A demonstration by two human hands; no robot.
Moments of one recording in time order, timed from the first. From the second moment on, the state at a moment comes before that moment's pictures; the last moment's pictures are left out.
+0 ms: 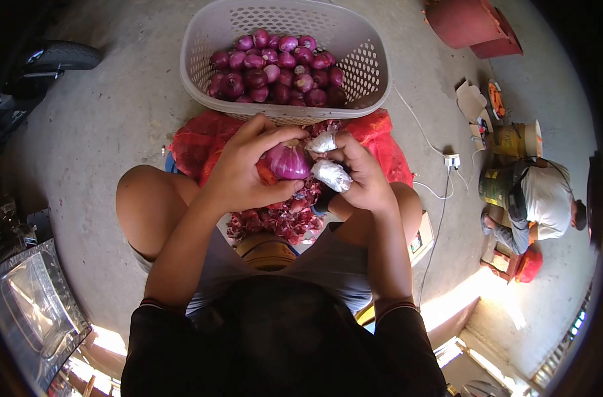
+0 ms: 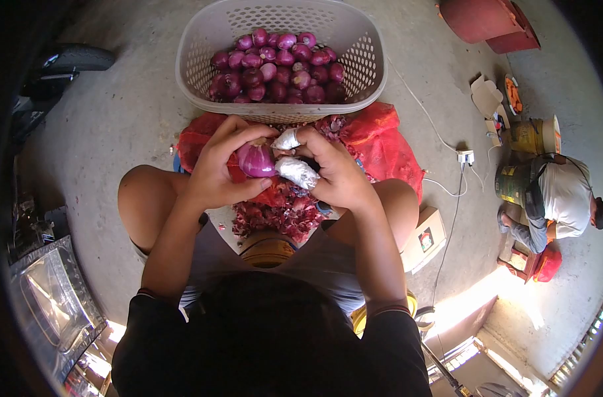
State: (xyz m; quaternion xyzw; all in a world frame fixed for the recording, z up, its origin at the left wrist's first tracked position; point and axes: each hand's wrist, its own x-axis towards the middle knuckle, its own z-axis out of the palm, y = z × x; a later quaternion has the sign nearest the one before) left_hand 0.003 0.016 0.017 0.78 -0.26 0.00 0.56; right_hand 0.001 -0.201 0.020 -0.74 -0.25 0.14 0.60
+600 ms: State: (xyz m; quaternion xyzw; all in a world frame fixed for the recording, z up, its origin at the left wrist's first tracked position) left_hand 0.003 0.014 0.019 0.78 -0.27 0.01 0.56; right_hand 0.002 -0.203 0.020 -0.66 -0.20 0.15 0.71
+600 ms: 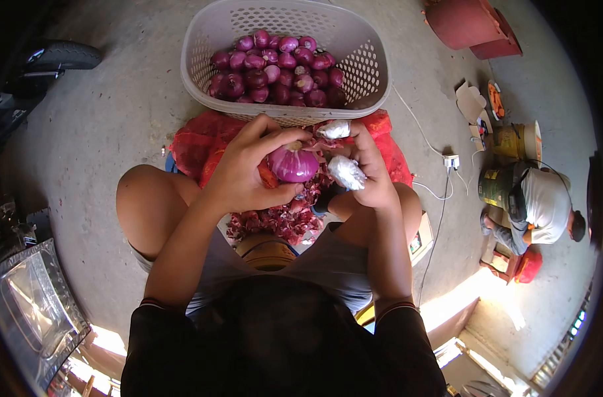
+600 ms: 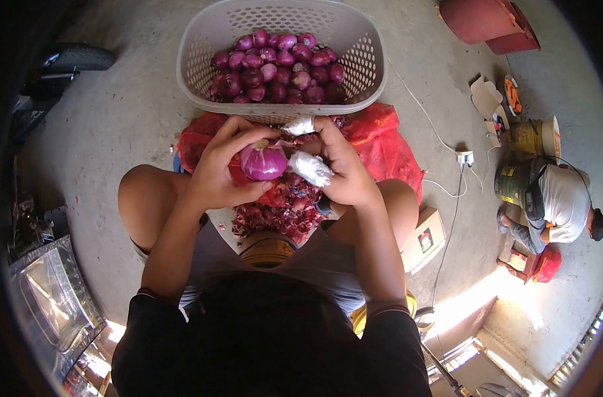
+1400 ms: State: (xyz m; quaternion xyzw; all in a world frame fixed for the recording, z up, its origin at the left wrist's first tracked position) left_hand 0.001 0.011 0.010 0.83 -0.26 0.14 0.47; right_hand 0.002 -0.199 0.019 -0.70 -0.21 0.19 0.65
